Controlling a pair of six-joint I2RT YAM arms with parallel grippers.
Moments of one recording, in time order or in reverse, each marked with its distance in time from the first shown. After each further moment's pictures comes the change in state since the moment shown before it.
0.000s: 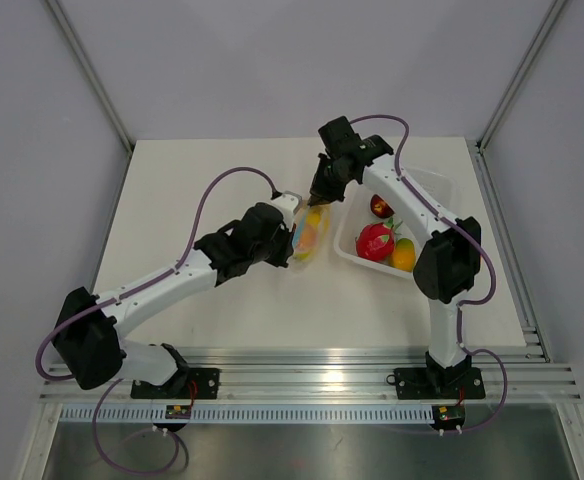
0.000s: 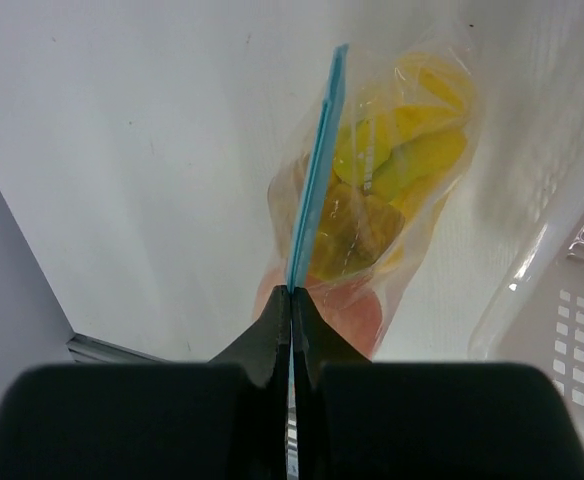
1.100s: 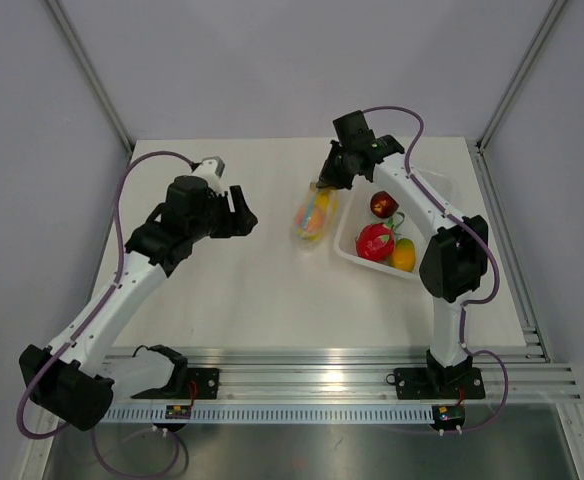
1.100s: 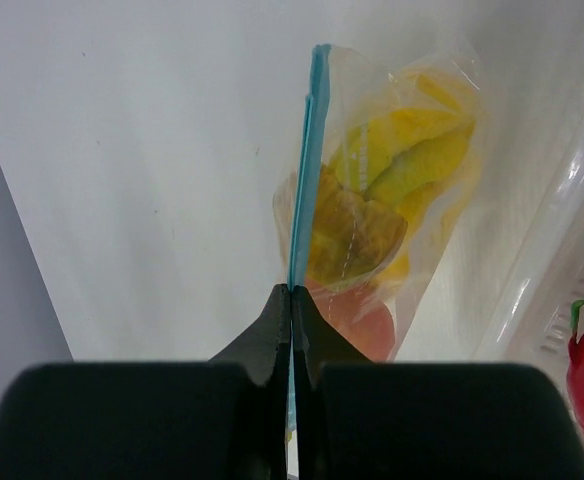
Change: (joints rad) left arm 0.343 -0.196 0.063 -0.153 0.143 -0.119; right arm -0.063 -0.020 -0.081 0.192 0.043 -0.018
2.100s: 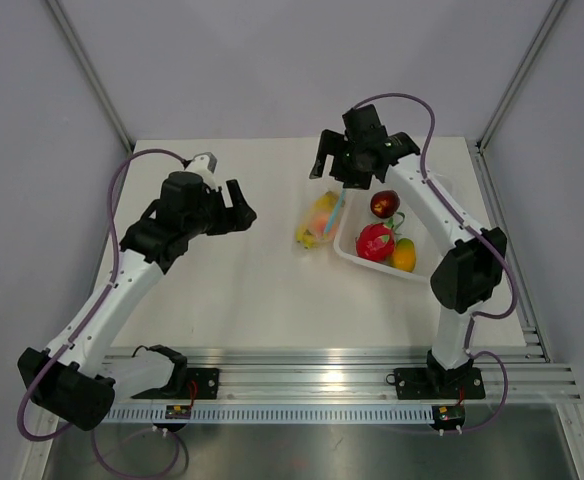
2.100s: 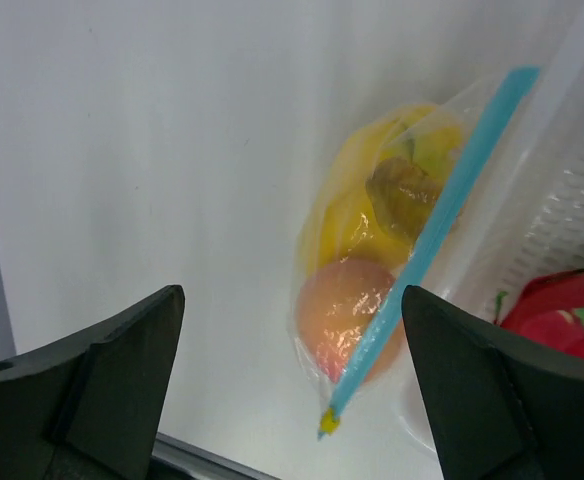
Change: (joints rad) left arm 0.057 -0.026 0.034 -0.048 -0.010 -0.074; right arm 0.000 -0.085 -0.019 -0.016 -0.012 -0.163
